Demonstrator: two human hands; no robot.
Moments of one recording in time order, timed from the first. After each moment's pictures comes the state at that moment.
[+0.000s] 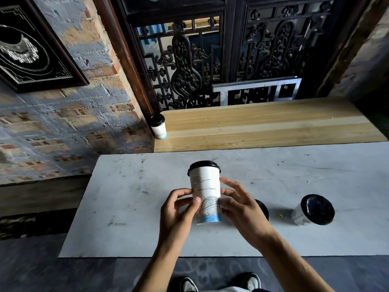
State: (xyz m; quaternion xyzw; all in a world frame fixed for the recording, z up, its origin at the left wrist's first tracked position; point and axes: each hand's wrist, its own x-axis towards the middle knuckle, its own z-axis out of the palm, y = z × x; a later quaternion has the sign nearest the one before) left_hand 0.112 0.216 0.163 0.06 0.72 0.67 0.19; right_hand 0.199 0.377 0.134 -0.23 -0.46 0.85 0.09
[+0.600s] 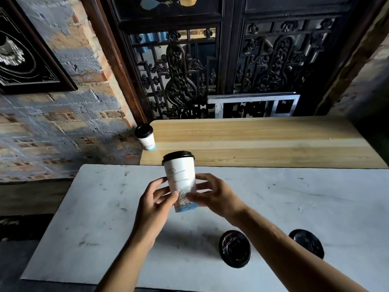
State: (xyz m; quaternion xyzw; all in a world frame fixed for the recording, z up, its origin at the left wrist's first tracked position) left_hand 0.049 0.286 0.172 0.03 0.75 0.63 0.20; right_hand 0.108 0.468 0.145 -0.20 -0.69 0.69 -0.02
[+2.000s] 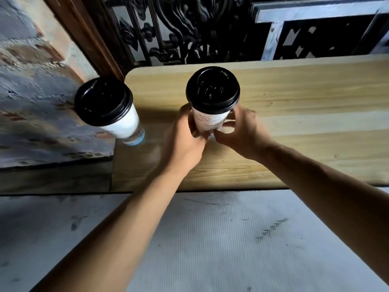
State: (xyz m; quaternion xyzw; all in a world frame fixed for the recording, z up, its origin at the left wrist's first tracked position) left_hand -0.321 0.447 -0.119 0.18 0.80 0.54 0.20; right_hand -0.239 0.590 -0.101 -0.22 -0.88 0.41 0.08
